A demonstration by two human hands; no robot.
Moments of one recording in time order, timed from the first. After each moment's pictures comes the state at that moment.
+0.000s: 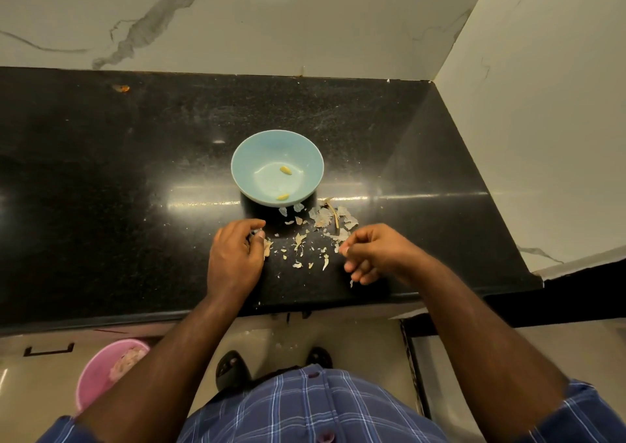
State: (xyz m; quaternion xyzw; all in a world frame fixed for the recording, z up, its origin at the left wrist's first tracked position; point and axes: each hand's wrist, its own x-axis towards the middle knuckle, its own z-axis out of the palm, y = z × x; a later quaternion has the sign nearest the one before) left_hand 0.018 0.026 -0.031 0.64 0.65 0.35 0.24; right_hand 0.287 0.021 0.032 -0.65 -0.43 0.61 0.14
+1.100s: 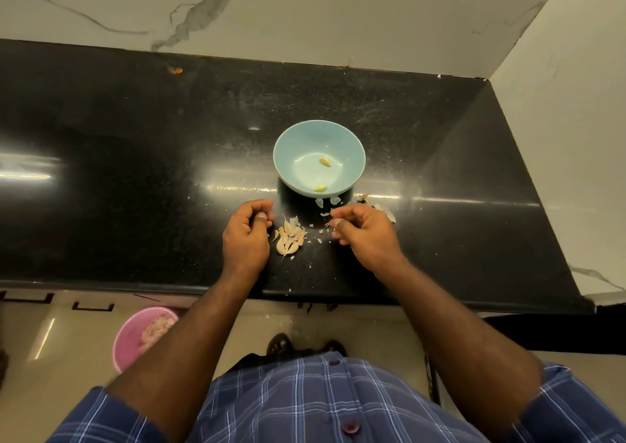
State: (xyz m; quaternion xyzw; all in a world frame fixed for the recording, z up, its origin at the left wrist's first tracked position) left_hand -0.008 0.028 -0.033 0.44 0.67 0.47 0.37; right_hand 0.205 0.035 0.004 -0.63 -0.53 0.46 0.33
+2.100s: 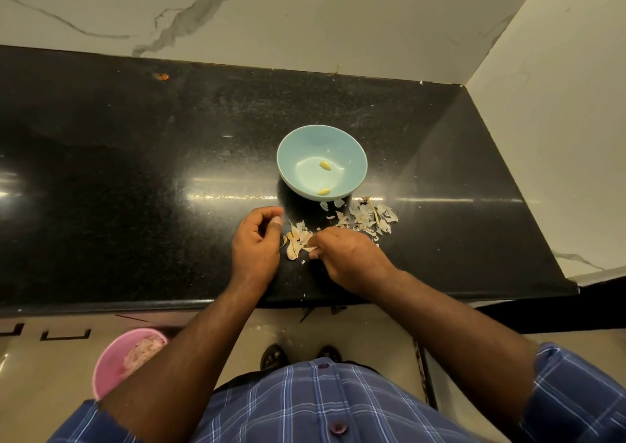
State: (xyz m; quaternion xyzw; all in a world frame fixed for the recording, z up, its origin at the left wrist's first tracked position) left_hand -0.018 0.026 -0.026 0.47 0.61 0.48 0.42; right_hand 0.165 0.017 0.009 -0.51 -0.84 0.18 0.09
